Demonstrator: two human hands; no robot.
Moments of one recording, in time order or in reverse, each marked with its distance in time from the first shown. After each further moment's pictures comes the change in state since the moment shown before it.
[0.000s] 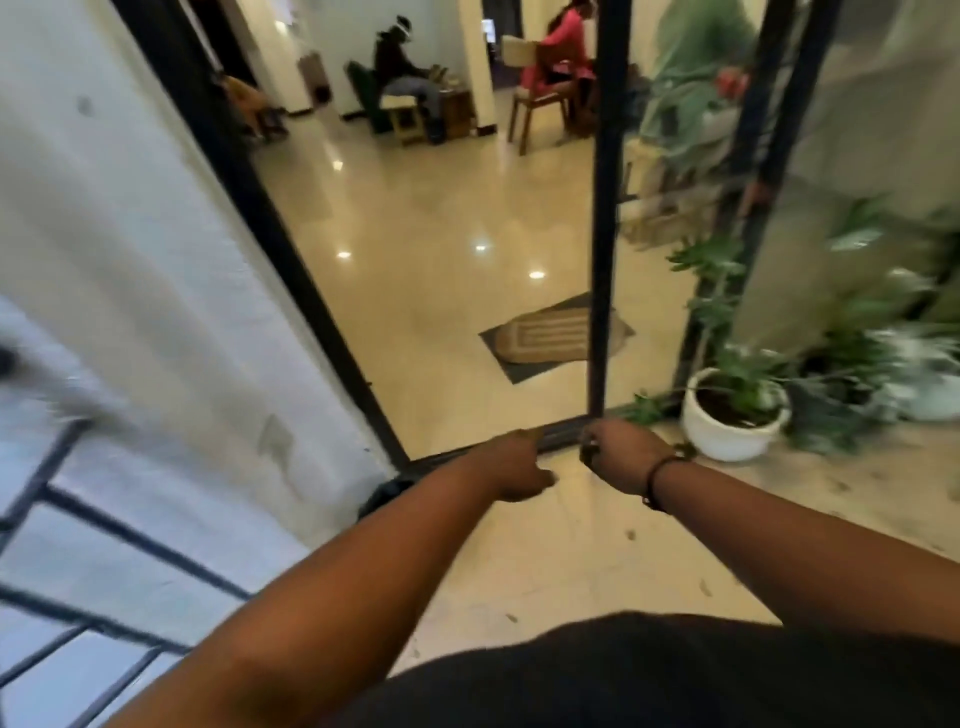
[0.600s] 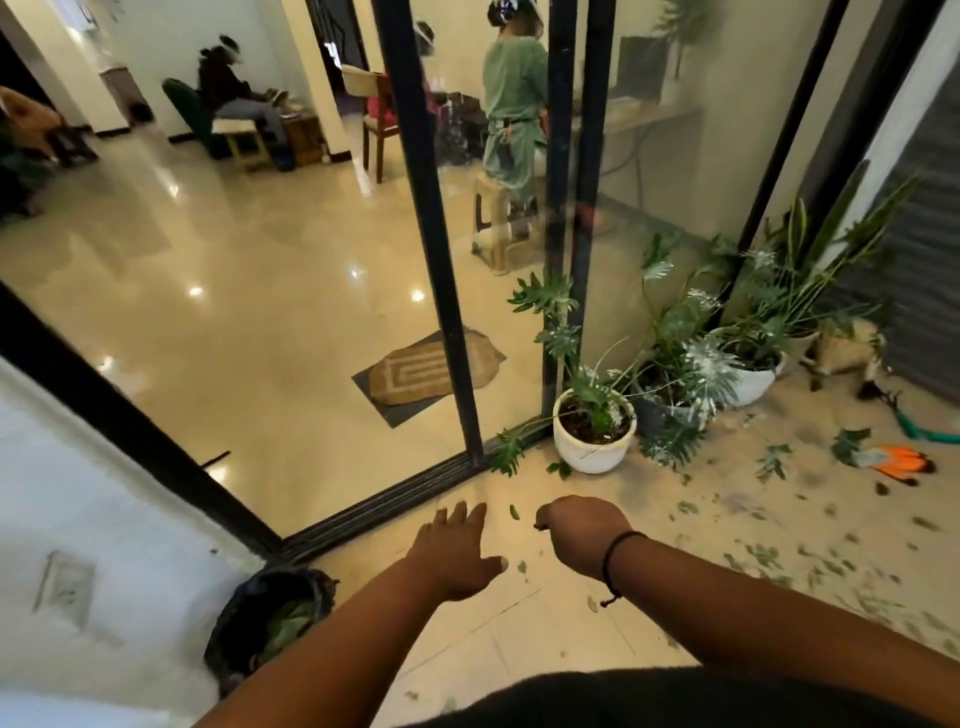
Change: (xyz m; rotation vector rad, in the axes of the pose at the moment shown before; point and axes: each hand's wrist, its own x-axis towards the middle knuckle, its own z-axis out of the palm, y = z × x) left_hand 0.079 0.090 0.039 0.229 -0.147 0.094; right_hand -0.002 0.141 -0.025 -0.262 -0.157 0.069
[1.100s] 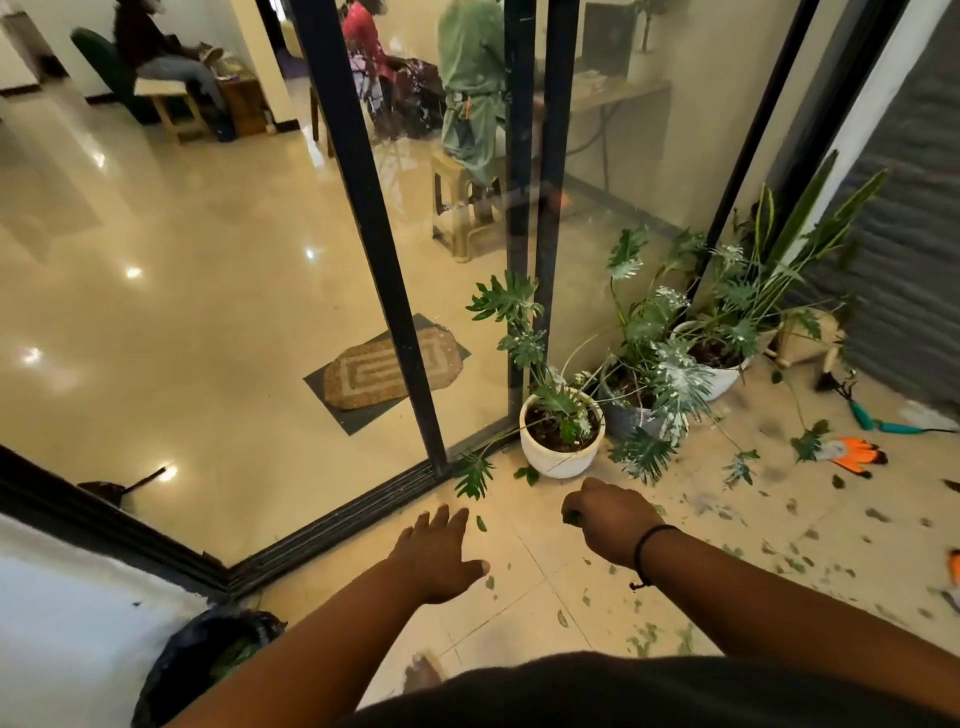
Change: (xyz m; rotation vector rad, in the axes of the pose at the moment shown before) left_hand 0.098 0.014 -0.036 -0.012 -0.073 0.040; right_hand 0.060 0.115 -0.021 0.092 -0.019 0.134
